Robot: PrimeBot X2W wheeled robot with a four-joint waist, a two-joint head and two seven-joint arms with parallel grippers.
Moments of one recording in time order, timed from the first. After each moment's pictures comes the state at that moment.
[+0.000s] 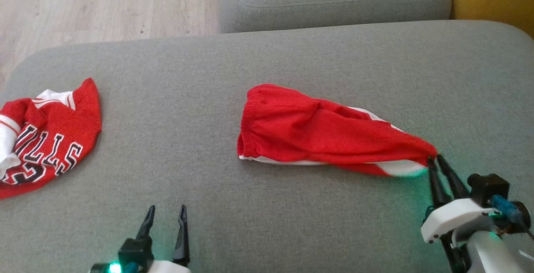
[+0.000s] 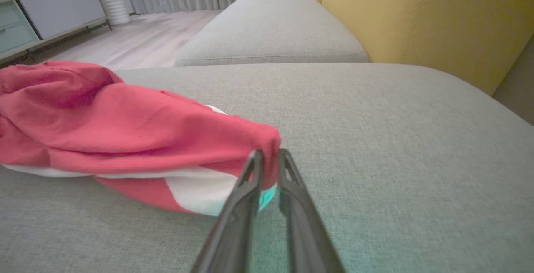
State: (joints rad) left arm -0.01 0.05 -0.17 0.51 -0.14 0.01 -0.26; right arm -0.17 -0.18 0.08 0.63 0.18 0.13 -0.25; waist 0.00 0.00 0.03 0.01
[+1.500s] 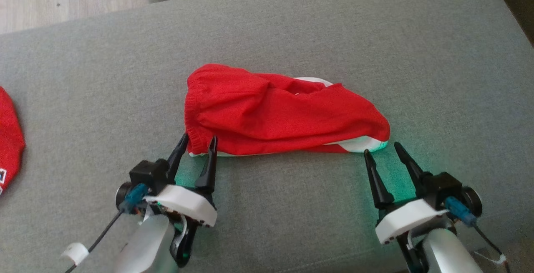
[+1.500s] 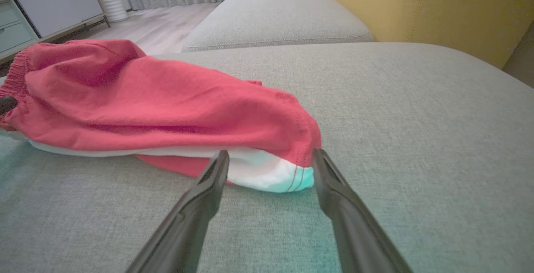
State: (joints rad) left arm -0.36 0.08 -0.42 0.69 -0.45 -0.13 -0.26; right arm -0.12 -0.05 0.16 0.45 0.06 0.13 -0.25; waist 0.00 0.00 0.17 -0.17
